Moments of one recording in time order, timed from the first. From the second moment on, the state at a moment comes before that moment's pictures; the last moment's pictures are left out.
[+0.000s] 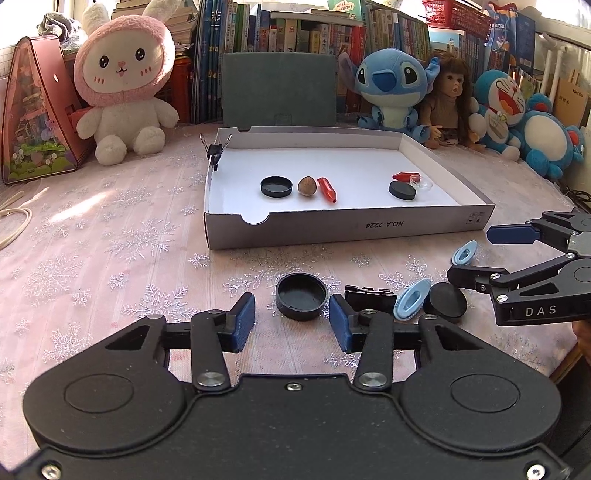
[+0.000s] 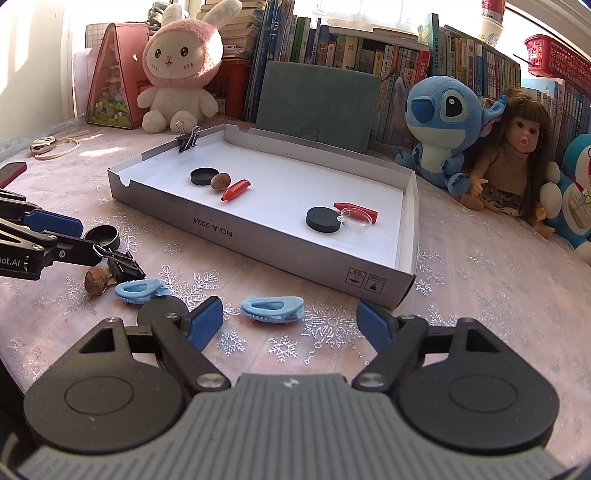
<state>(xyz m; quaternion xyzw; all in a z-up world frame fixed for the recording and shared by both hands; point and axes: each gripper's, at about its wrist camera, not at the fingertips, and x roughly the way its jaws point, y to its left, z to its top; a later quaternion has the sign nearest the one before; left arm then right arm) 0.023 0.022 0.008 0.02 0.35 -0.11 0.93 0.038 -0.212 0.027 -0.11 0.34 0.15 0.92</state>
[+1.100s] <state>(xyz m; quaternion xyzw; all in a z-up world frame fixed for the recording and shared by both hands) 0.067 0.019 0.066 -0.01 0.29 -0.09 0.95 0.081 -0.232 0.077 0.01 0.32 0.11 0.94</state>
